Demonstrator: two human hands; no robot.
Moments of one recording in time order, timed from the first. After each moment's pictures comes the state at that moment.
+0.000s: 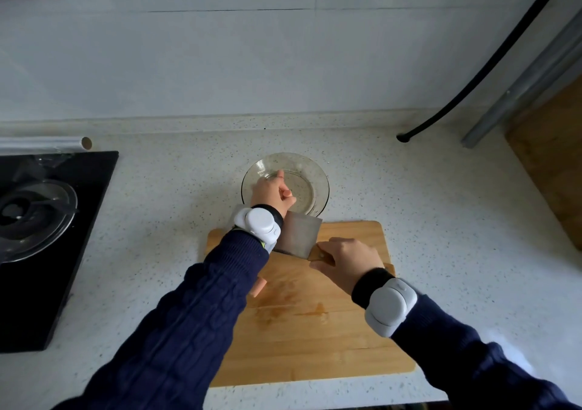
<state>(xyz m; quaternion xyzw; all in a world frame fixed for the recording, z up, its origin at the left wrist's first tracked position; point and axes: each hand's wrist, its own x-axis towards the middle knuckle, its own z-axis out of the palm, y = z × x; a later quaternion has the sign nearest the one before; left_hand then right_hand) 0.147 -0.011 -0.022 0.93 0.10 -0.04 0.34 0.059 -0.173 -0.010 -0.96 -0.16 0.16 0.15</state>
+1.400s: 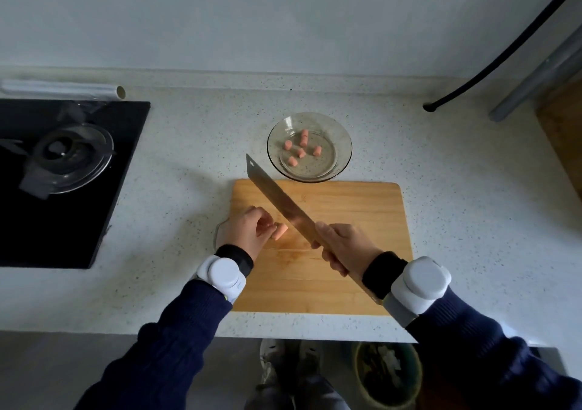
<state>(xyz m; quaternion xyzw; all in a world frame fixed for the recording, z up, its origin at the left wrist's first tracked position) -0.015 0.049 -0.053 0.95 0.10 -0.03 0.30 -0.007 -0.143 0.017 -0.80 0.03 0.37 0.48</state>
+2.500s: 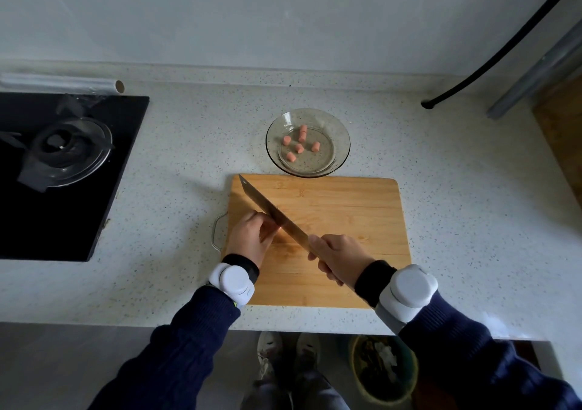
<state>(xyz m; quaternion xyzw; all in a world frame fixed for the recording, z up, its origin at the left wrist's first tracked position) -0.030 0.039 -0.080 0.94 0.08 0.03 0.33 -0.025 -0.143 0.006 -0.83 -0.01 0.39 0.41</state>
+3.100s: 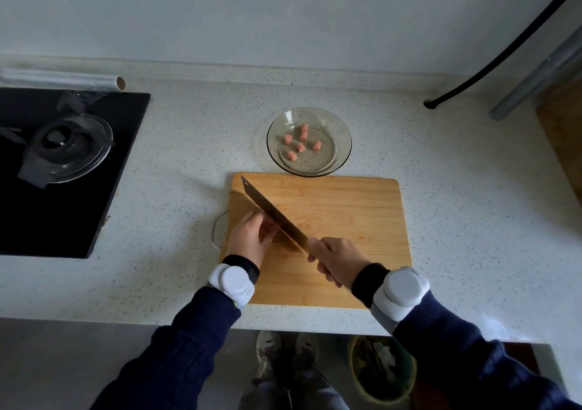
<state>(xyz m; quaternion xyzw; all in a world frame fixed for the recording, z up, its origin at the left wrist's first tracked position) -0.032 0.037 -0.083 0.93 0.09 0.05 0.35 -0.025 -0.143 -0.009 -0.82 0.01 0.40 0.41</state>
